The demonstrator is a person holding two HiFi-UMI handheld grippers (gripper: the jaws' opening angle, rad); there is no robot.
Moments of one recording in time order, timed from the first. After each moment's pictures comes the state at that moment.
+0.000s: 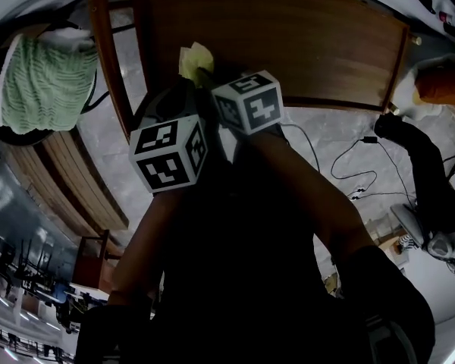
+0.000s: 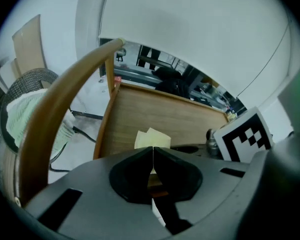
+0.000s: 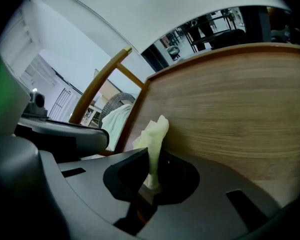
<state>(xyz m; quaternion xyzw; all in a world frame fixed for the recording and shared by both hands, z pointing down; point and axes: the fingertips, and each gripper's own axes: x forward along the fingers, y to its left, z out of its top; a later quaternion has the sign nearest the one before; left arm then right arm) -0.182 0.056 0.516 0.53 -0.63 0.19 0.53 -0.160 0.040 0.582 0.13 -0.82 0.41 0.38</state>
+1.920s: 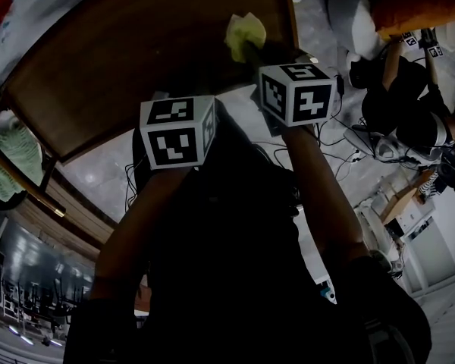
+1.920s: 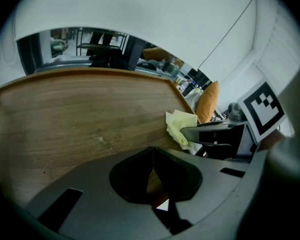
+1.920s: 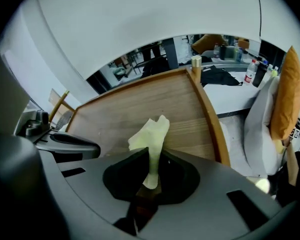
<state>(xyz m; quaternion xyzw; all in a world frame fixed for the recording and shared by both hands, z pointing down) 0.130 -0.071 0.552 0.68 -0.48 0.25 0.50 0.220 -0.123 0.564 0.38 -0.75 0.38 0.39</state>
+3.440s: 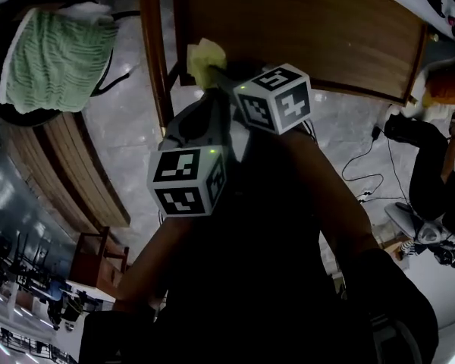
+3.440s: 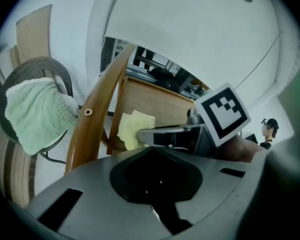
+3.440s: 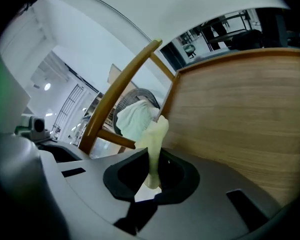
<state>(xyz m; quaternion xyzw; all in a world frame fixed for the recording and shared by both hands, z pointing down) -0.159 0.142 0.490 0.57 -0.60 0.15 0.55 -0.183 0.100 0.550 0.06 -0.84 0.40 0.36</state>
